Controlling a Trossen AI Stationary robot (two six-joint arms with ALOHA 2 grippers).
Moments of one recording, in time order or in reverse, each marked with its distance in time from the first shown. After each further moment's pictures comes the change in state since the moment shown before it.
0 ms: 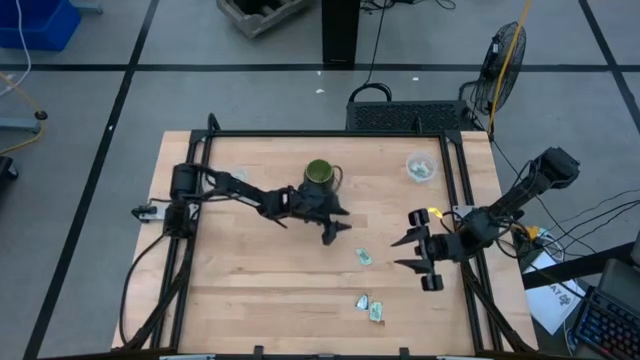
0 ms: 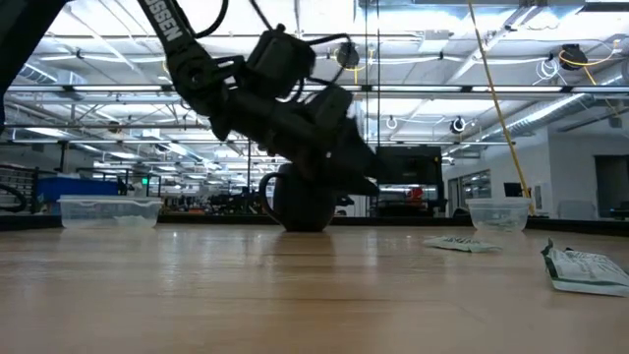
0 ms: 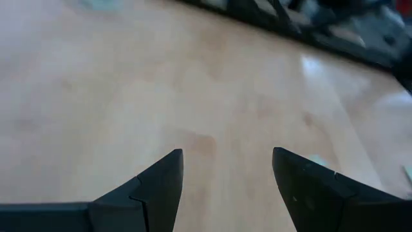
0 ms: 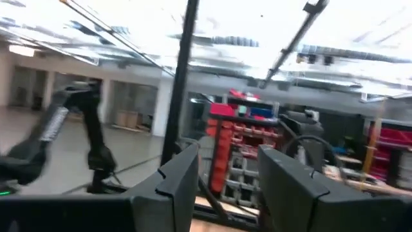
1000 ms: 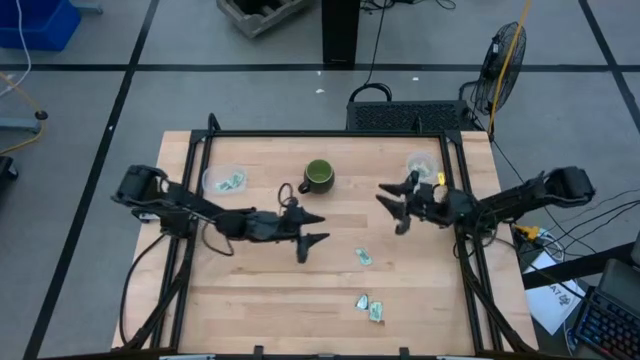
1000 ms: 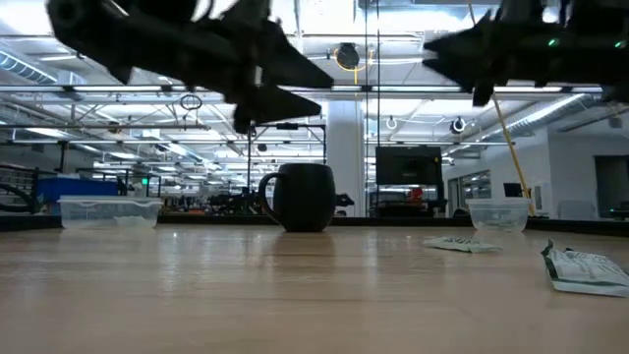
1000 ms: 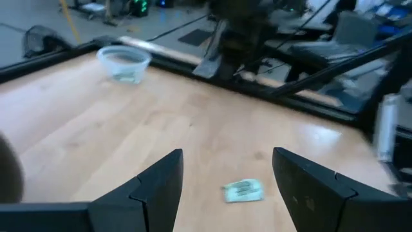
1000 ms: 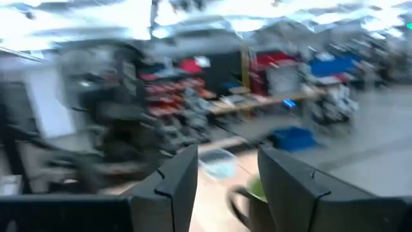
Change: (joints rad) left arm -0.269 -0.365 -0.325 0.187 -0.451 -0.058; right arm -0.566 0.000 -0.225 0.032 -0.021 0.405
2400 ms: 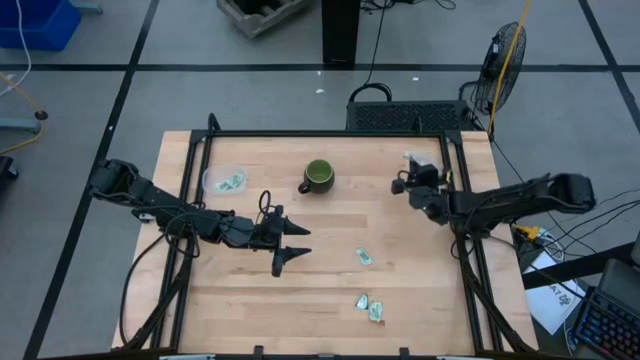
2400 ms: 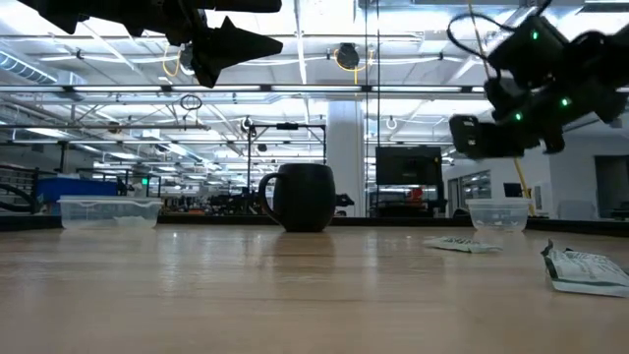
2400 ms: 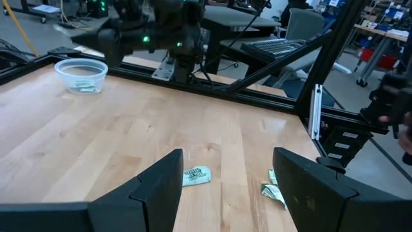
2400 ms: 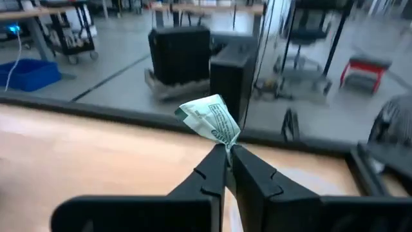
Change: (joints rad) left arm -0.130 -0.266 -0.048 -0.206 0.015 0.022; right arm -0.178 0.007 0.108 -0.913 0.785 0.476
